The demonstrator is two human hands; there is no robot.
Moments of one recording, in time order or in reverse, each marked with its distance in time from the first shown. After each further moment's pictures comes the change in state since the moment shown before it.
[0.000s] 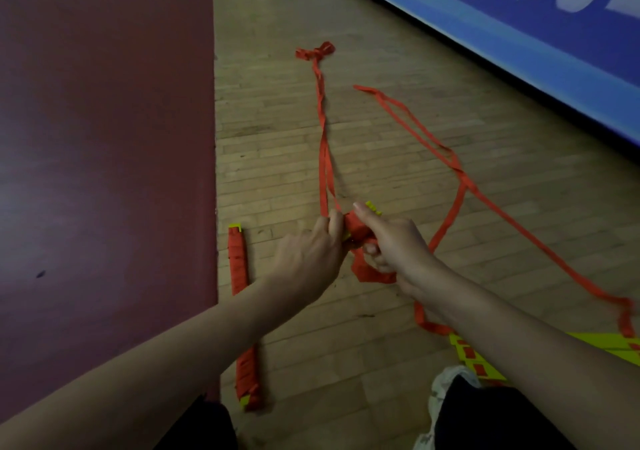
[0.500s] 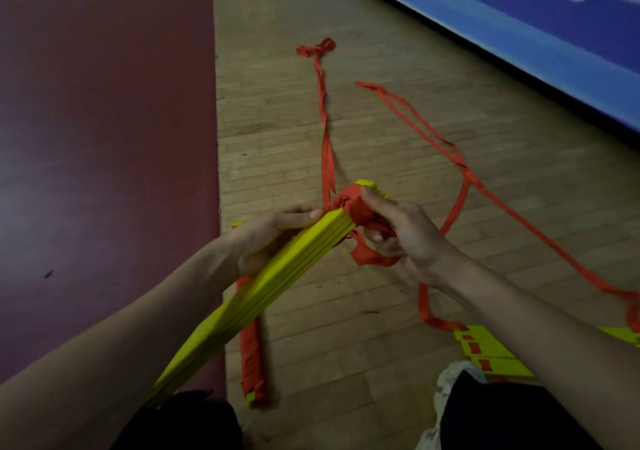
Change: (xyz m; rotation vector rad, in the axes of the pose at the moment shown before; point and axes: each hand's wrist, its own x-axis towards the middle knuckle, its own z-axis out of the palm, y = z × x) left_hand 0.005 -0.064 -0.012 -1.824 -0.544 -0.386; right_hand 0.000 -0.008 -0.015 0.237 -0.319 -0.175
